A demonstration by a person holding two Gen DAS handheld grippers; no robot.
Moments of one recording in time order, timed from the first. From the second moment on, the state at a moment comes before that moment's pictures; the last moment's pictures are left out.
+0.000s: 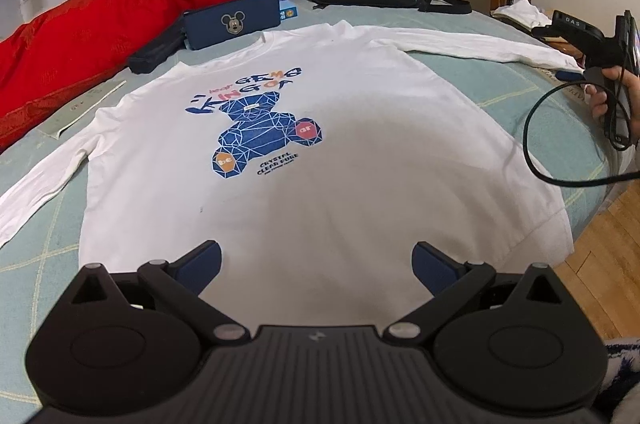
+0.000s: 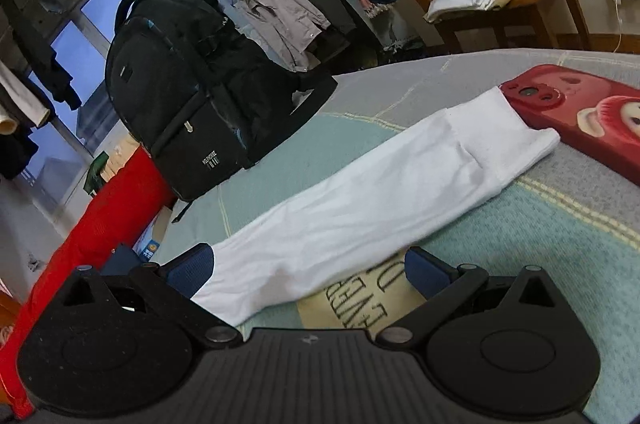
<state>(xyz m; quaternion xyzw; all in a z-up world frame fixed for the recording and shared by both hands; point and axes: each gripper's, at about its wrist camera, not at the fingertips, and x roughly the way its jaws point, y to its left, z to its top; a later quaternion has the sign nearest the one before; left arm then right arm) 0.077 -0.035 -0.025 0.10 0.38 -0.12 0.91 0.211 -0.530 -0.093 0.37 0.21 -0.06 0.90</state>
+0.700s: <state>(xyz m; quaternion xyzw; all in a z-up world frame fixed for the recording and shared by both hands) 0.079 -0.034 -0.025 0.09 0.39 -0.12 0.91 0.244 -0.520 -0.096 0.30 0.22 -0.10 0.93</state>
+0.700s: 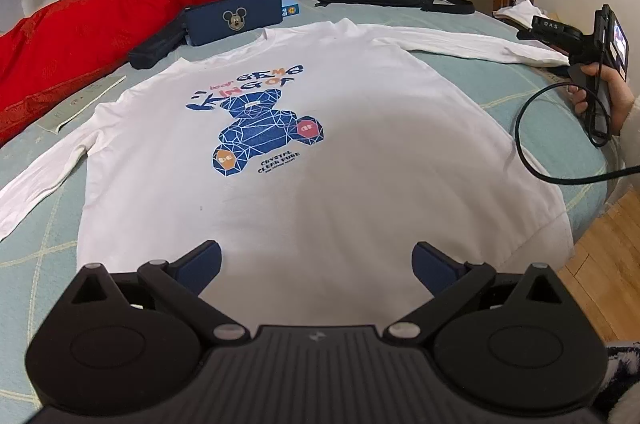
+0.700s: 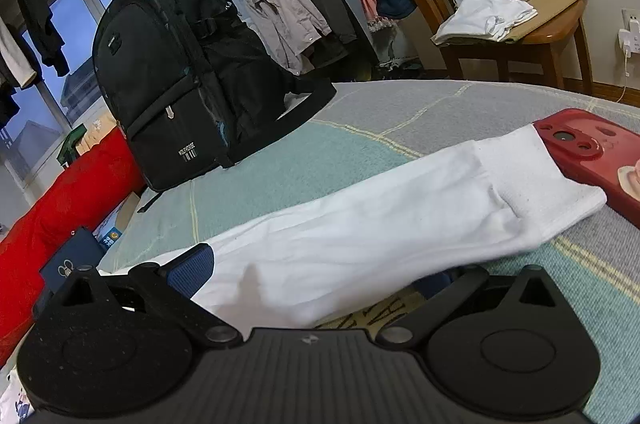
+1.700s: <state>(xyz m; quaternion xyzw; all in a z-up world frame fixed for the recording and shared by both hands) 0.075 -0.015 -0.017 0.08 0.38 -0.11 0.91 0.272 -0.487 -0.036 0.31 0.19 0.01 0.93</state>
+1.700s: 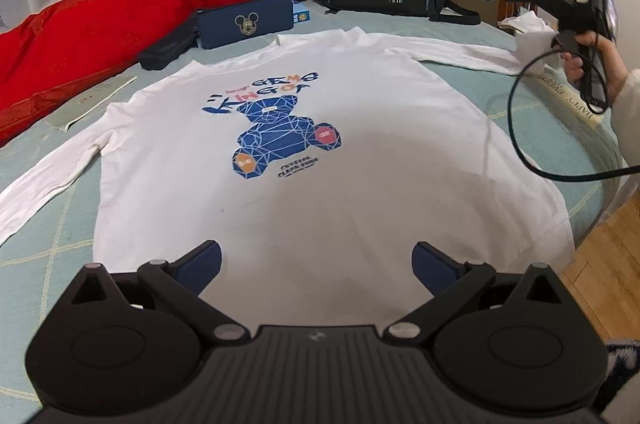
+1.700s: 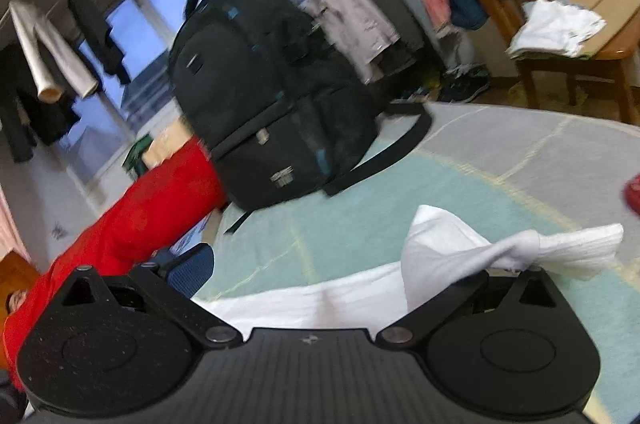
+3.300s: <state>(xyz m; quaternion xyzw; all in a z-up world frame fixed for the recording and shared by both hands) 0.047 0.040 -0.003 0.08 0.38 -0.09 0.92 0.407 -0.107 0.006 0.18 0.31 0.23 0.90</state>
